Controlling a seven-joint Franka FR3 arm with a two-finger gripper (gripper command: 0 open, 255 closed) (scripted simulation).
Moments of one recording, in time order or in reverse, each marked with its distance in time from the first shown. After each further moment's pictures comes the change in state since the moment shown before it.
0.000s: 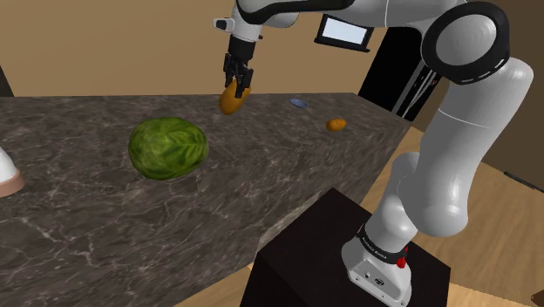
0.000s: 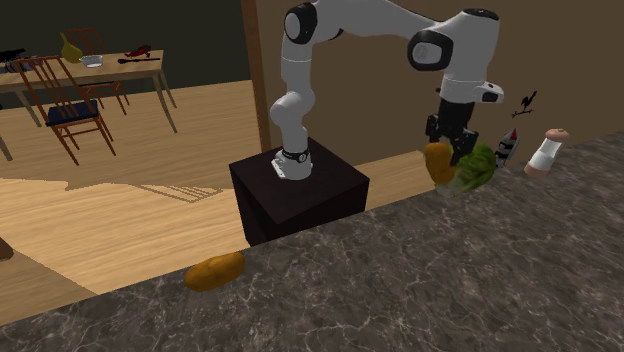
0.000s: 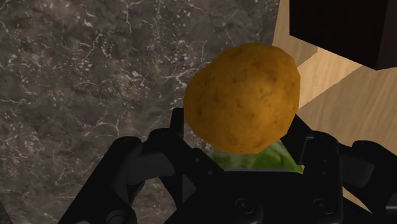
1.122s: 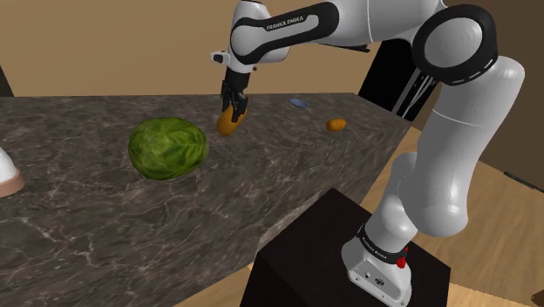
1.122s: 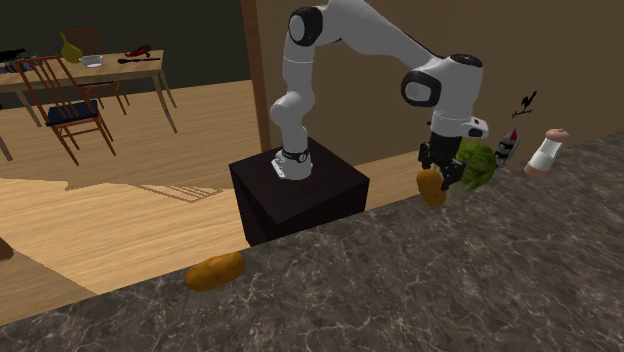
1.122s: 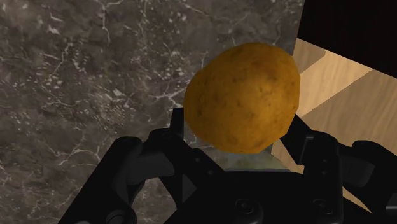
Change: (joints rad) arm -0.002 0.048 0.003 -0.169 0.022 0.214 -0.018
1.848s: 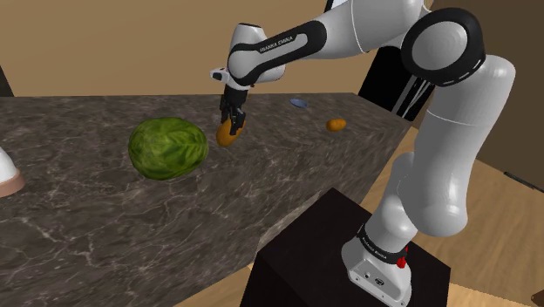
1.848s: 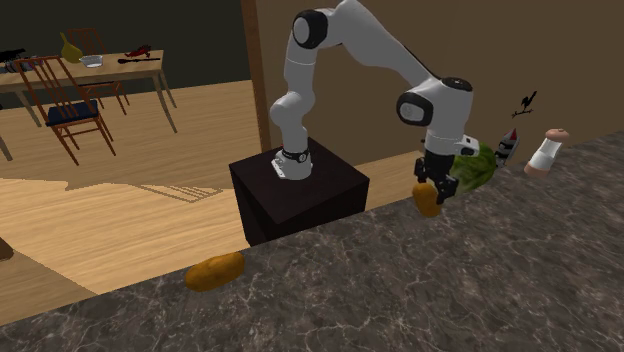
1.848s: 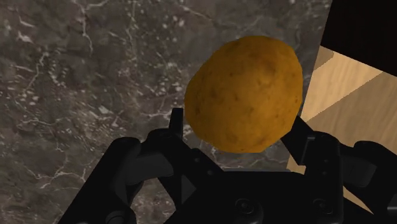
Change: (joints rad) arm -0.005 0.050 0.004 -0.080 0.027 0.138 -0.020
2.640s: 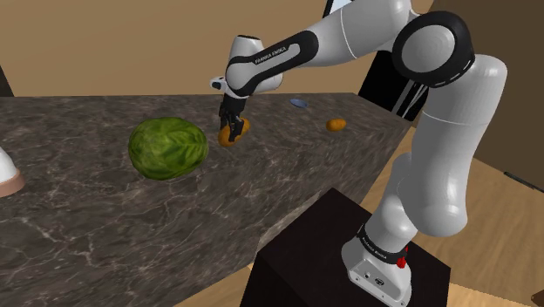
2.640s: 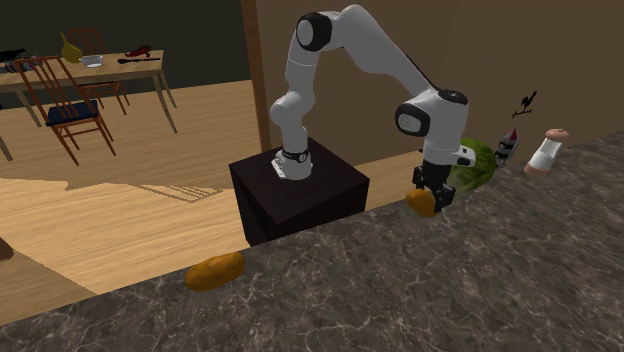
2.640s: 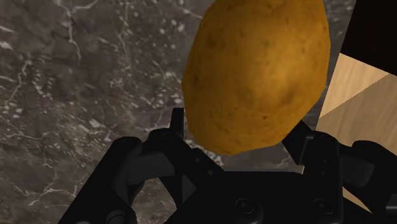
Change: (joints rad) arm -0.005 0.044 0.003 -0.025 0.021 0.070 -0.016
